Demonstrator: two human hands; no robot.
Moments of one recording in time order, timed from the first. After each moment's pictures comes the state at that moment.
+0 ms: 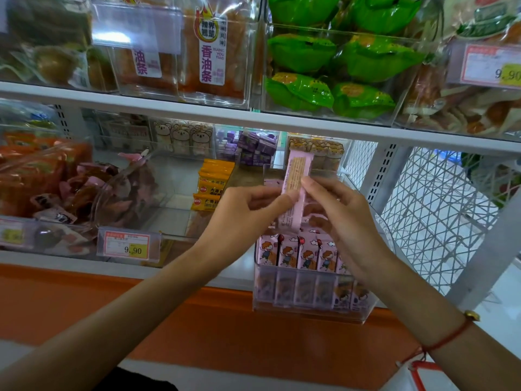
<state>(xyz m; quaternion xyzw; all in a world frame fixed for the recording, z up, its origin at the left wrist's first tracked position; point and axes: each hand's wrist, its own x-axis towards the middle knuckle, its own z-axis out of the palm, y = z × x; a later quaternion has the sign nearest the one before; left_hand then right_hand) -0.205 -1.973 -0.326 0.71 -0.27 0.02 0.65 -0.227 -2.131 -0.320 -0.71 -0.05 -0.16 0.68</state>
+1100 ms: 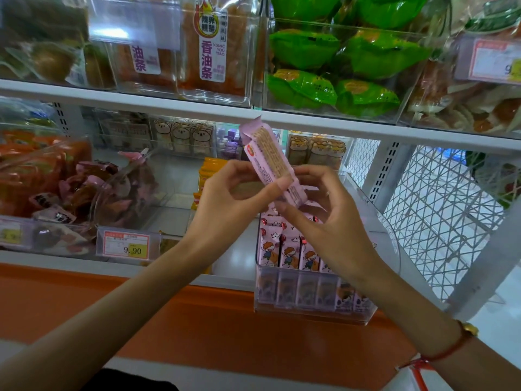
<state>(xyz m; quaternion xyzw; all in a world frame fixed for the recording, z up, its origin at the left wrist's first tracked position) -0.201 -1.963 -0.320 0.69 -0.23 0.11 0.68 -0.232 -2.117 -0.324 -0.79 -0.21 -0.22 0.54</state>
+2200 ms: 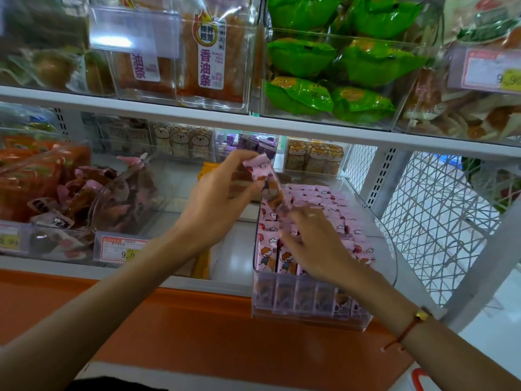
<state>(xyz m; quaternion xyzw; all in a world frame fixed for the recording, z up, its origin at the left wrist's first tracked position) -0.177 -1.951 -0.316 0.78 -0.30 0.21 0.50 -0.191 -2.136 -0.368 -0.97 -0.09 -0.14 0.17</state>
